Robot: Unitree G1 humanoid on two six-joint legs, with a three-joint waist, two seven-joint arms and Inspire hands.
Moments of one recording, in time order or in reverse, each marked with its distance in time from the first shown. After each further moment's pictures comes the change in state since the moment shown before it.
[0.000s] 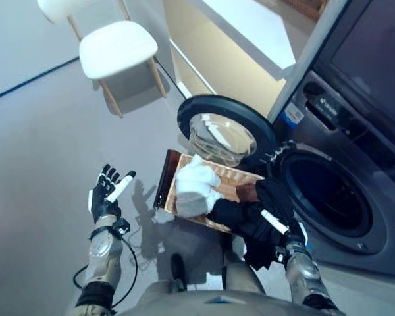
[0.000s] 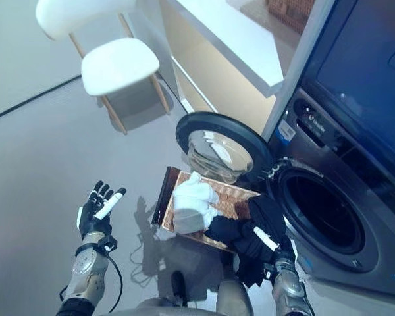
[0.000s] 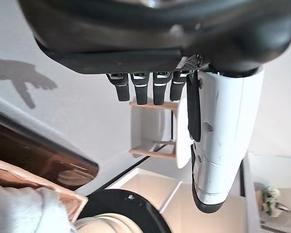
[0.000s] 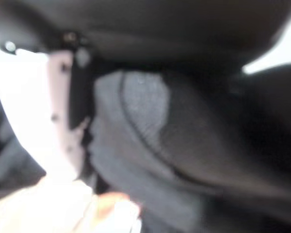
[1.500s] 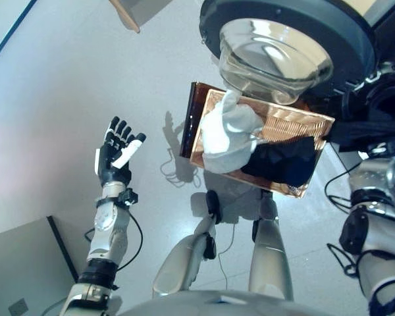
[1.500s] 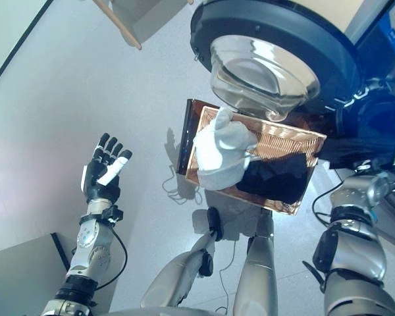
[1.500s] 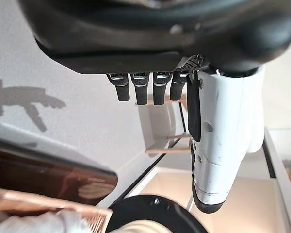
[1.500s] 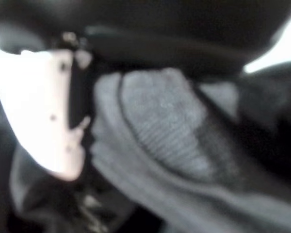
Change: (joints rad) left arm -0.087 0.053 -0.142 -0.195 -0.096 -0.044 -0.035; right arm -0.731 -0.432 -0.405 0.261 0.545 -0.143 -0.240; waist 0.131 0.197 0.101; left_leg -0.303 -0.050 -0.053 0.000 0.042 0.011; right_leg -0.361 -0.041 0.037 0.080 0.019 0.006
